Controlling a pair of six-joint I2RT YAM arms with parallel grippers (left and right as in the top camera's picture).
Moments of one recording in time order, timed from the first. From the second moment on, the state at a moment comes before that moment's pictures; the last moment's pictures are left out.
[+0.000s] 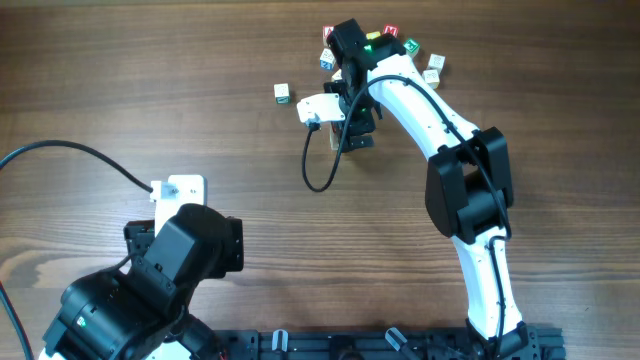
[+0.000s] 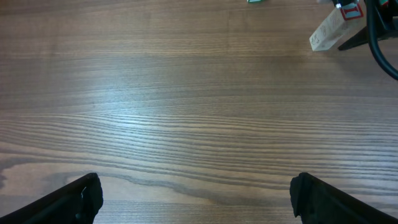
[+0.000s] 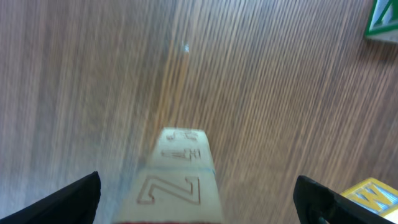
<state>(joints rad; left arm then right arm) -0.67 0.83 1.18 -1.40 -0.45 -0.55 0.46 2.36 2.06 -1.16 -0.24 -1.36</state>
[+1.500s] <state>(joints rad) -0.67 0.83 1.18 -1.40 -0.45 -0.55 0.25 2.18 1.41 -0.44 -0.65 0.57</state>
